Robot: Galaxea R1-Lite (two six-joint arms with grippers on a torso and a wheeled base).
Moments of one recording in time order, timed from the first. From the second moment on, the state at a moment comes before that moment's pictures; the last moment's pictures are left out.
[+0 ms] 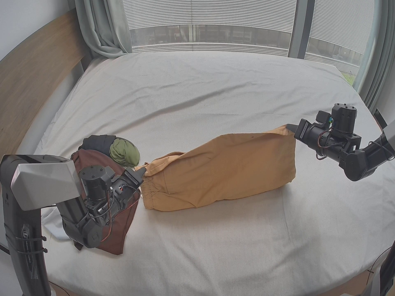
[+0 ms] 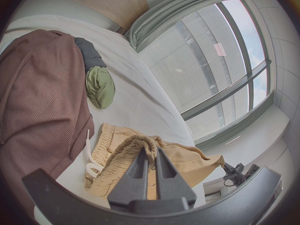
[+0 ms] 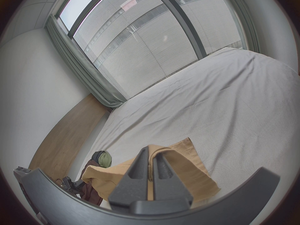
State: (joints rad) left arm -0.28 2.30 -0.62 -1.55 -0.06 -0.91; right arm 0.15 2.01 -1.01 -0.81 0.23 0.49
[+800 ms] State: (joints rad) left arm -0.27 2.39 -0.74 -1.55 -0.02 -0.93; right arm 0.15 2.17 -1.21 -0.77 0.23 0.50
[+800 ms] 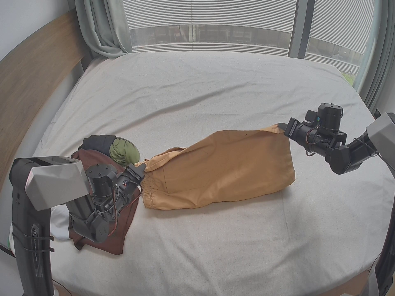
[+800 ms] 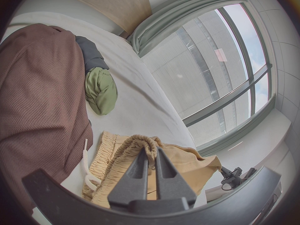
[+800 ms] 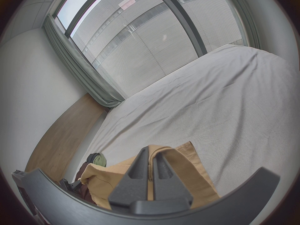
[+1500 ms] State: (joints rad) left arm -0.24 2.45 -0.78 -1.54 -0.02 -0.93; right arm 0.14 2.33 -1.35 -0.77 0.23 0.50
